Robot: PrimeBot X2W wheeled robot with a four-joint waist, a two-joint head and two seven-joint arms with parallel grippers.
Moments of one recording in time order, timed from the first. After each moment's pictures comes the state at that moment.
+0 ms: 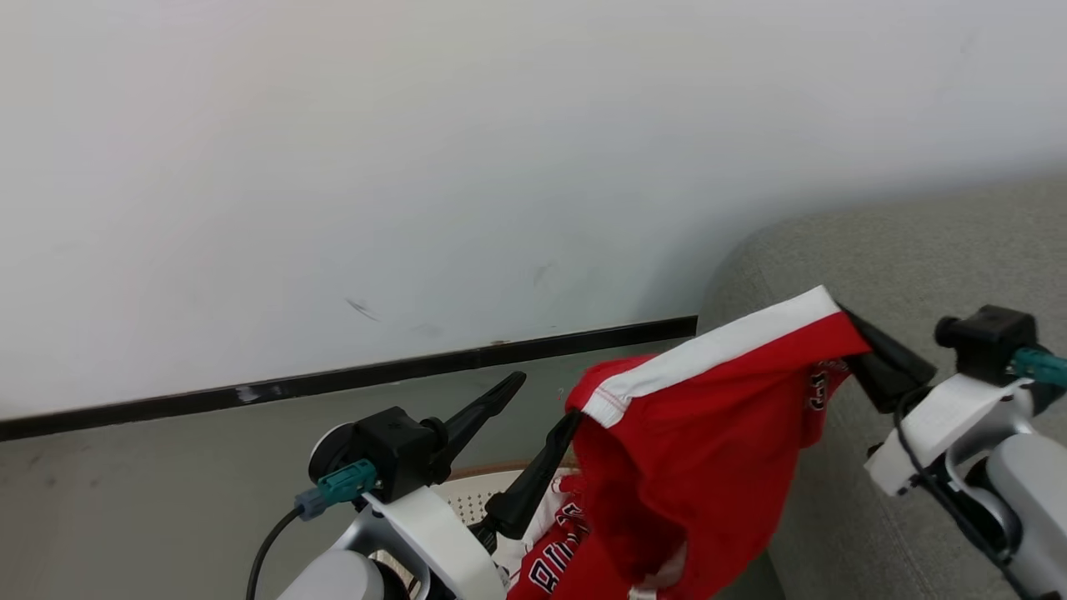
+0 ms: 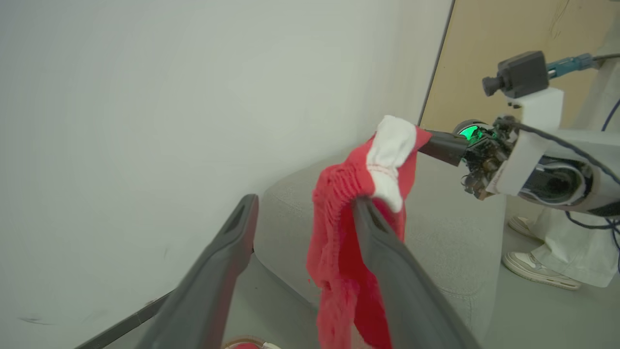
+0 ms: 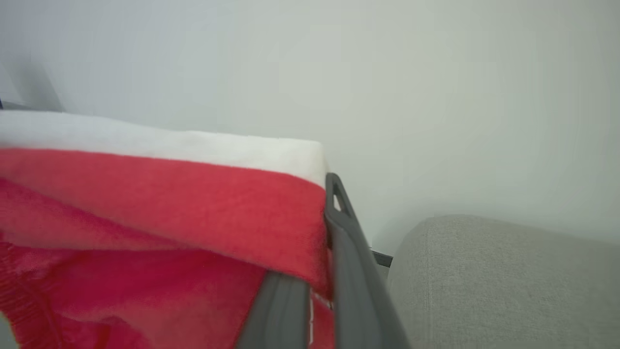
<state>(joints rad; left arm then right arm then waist) -0.27 0.16 -0.59 -0.05 -0.57 -0.09 0.00 -0.41 -0.47 0.55 0.27 0.54 0.13 -0.25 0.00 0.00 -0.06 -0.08</state>
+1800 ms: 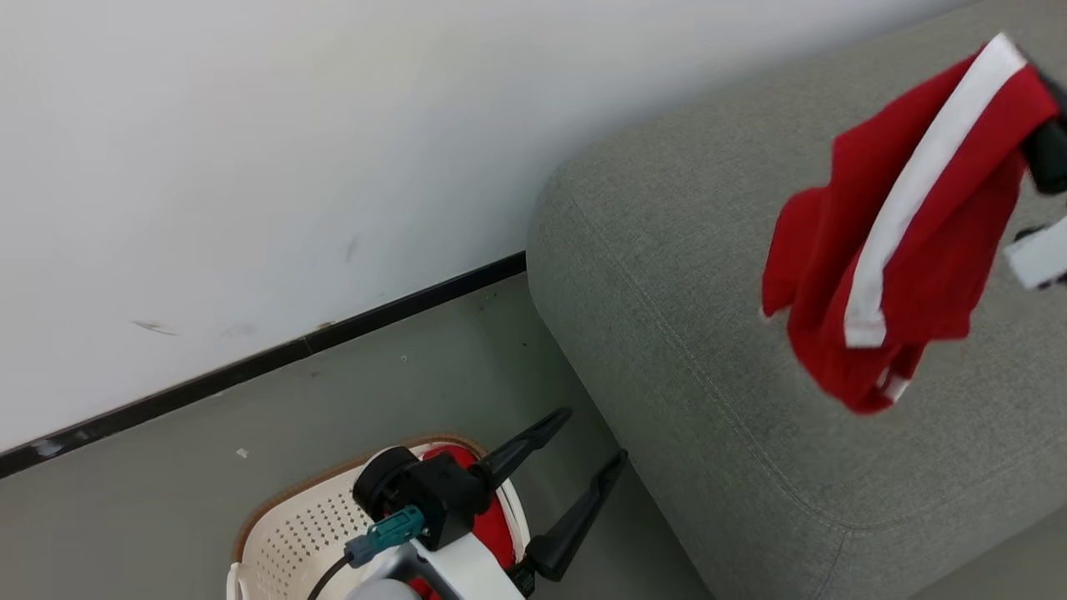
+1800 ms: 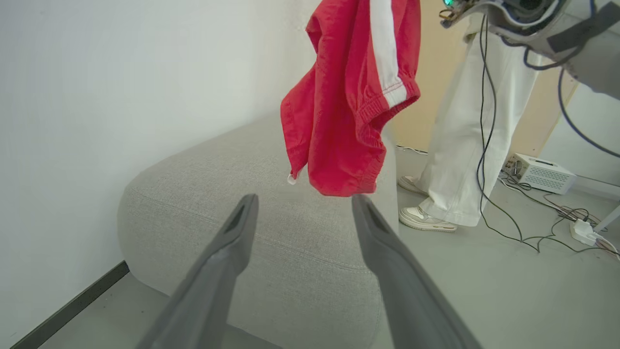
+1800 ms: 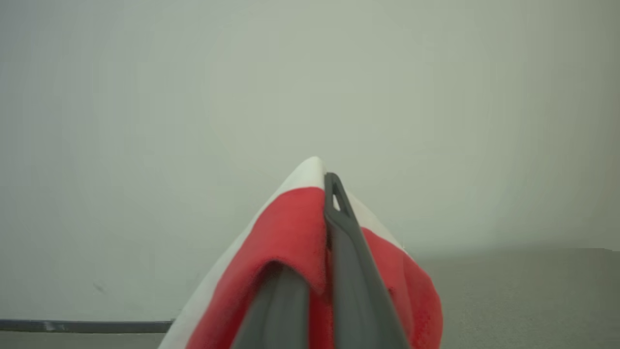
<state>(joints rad) -0.28 0.13 -0.71 0.02 -0.53 -0.11 -0.12 -0.56 -0.51 0.23 0.12 0.55 0.13 -0.11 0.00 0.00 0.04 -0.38</state>
